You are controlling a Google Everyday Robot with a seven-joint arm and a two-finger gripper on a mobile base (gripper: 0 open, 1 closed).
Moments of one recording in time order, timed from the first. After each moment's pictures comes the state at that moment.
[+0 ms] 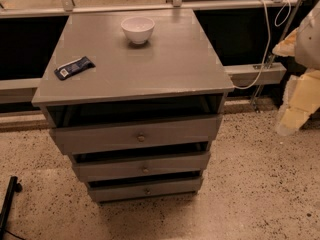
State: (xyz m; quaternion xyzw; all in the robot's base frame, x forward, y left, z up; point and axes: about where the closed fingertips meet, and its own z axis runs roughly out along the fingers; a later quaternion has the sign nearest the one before) arm 0.438 -0.217 0.976 -0.60 0.78 -0.03 0.16
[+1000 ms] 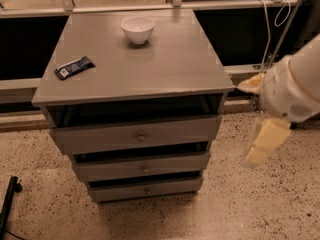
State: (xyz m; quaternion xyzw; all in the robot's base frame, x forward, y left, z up) arm 0.431 -0.172 0.898 -0.63 0.74 0.04 0.21
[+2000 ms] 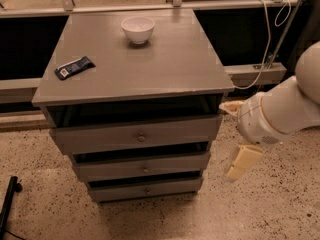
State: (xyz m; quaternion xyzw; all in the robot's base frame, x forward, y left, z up) arm 0.441 -0.154 0.823 -0.66 0.71 0.05 0.24
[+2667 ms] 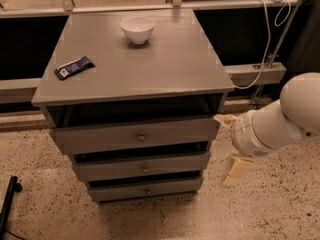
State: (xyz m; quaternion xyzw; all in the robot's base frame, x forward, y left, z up) arm 0.454 -0.155 0.768 -0.68 0.69 0.03 0.25
